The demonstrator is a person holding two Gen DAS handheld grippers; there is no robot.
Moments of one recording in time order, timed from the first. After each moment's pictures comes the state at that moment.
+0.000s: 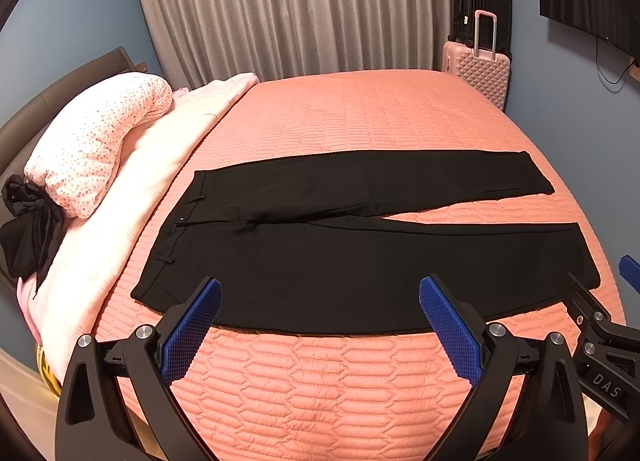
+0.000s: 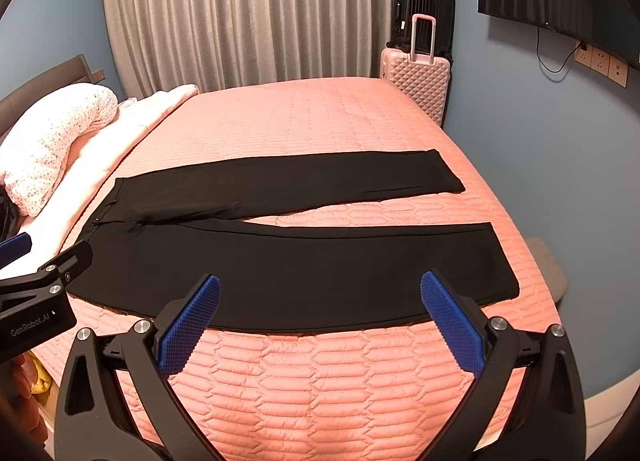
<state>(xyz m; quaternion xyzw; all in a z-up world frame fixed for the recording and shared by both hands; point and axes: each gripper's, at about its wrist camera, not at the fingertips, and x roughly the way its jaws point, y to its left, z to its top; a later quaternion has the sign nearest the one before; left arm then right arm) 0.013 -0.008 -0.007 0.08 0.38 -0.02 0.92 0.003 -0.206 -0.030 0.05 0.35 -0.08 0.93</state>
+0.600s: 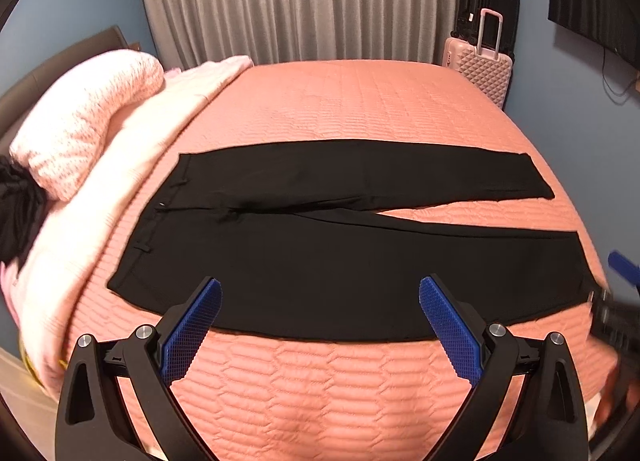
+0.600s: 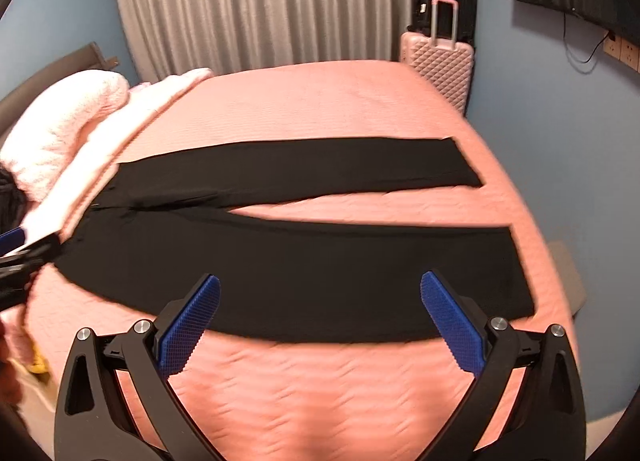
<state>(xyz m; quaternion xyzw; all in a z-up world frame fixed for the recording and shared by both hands) 0.049 -0.002 -0.034 0.04 0.40 -0.04 0.91 0.058 -0.284 -0.066 0.04 0.37 -0.05 0.93</state>
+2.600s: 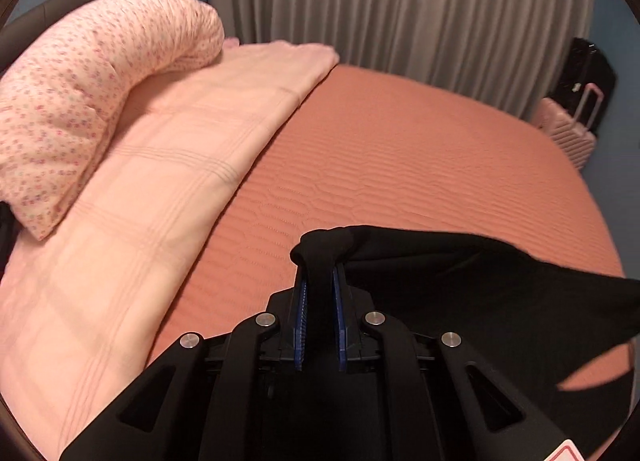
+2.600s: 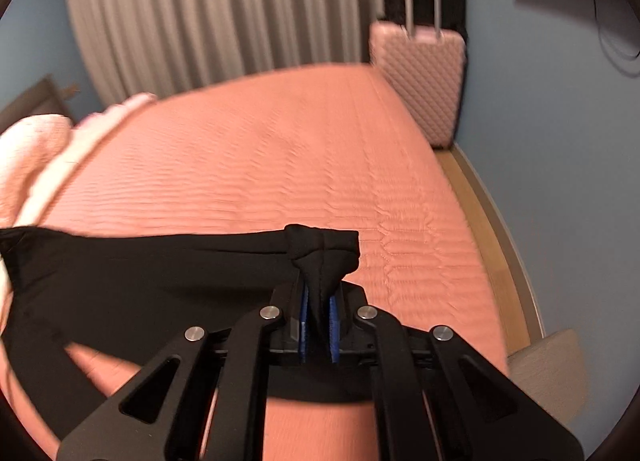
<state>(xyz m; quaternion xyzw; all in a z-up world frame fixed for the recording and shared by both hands) 0.350 0.284 -0.067 -0.06 0.40 0.01 0.92 0.278 -0.516 -0.075 0.06 0.36 -0.01 0.93</state>
